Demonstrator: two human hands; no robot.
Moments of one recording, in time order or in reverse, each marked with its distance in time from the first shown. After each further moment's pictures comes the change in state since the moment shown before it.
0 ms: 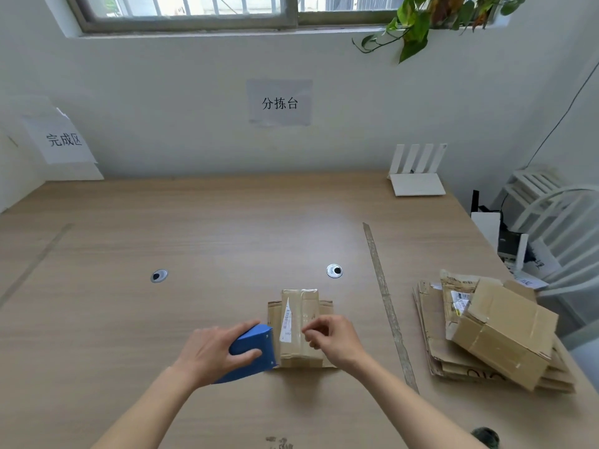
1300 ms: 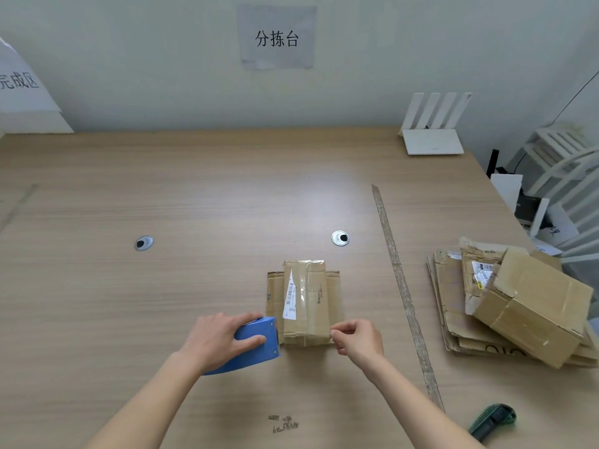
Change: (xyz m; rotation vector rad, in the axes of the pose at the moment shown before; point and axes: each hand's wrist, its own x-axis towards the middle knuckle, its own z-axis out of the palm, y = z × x) left_hand 0.027 -0.028 0.069 -0.014 -0.178 -0.056; right_hand 0.015 0.099 0.026 0.061 0.202 0.475
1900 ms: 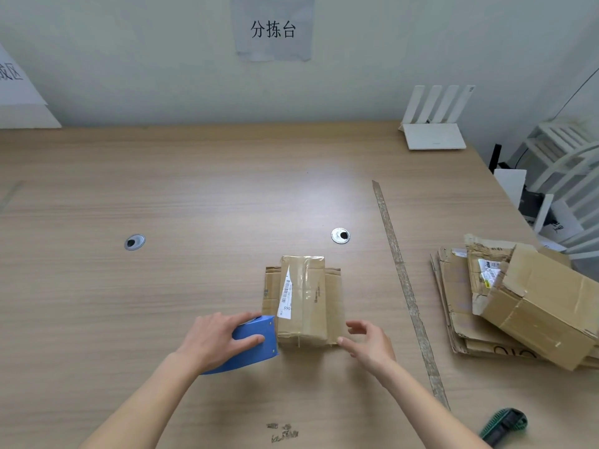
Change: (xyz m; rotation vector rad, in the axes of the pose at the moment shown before) left_hand 0.020 -0.011 0.019 -0.035 0.012 0.000; right_hand 0.024 0.028 -0.009 -0.106 -0.011 -0.053
